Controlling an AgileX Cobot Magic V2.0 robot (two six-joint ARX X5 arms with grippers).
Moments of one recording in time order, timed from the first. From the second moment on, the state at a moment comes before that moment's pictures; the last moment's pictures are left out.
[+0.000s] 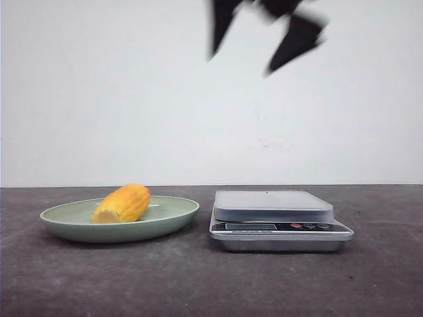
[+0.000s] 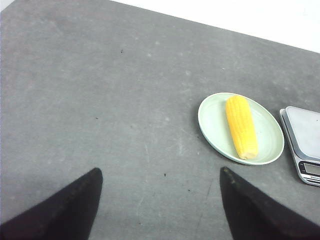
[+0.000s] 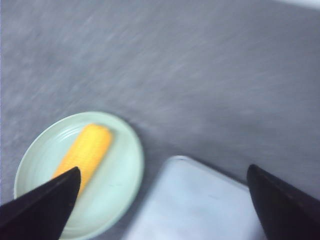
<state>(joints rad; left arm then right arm) -0.36 0.20 1.14 -1.40 -0.29 -0.37 0.51 1.45 1.49 -0.66 -0.05 0.16</state>
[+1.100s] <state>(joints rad) -0.36 0.20 0.94 -1.12 -0.21 -0.35 0.23 0.20 0.98 -1.06 -0.01 0.14</state>
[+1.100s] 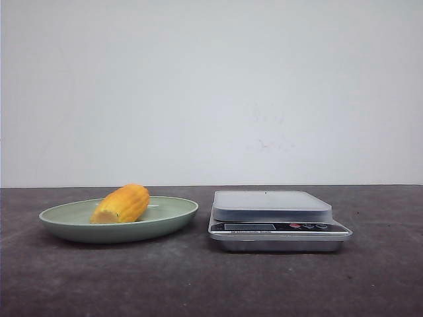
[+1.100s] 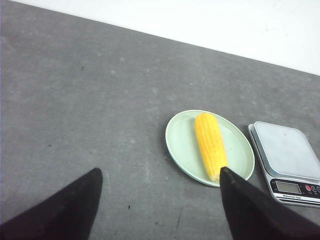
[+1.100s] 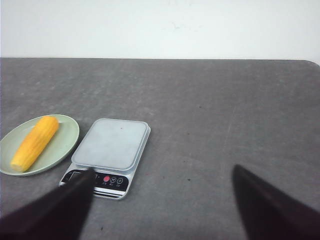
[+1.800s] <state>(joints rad) -0.36 0.20 0.94 -1.04 -0.21 -0.32 0.23 0.16 0.83 -0.87 0.00 0.16</state>
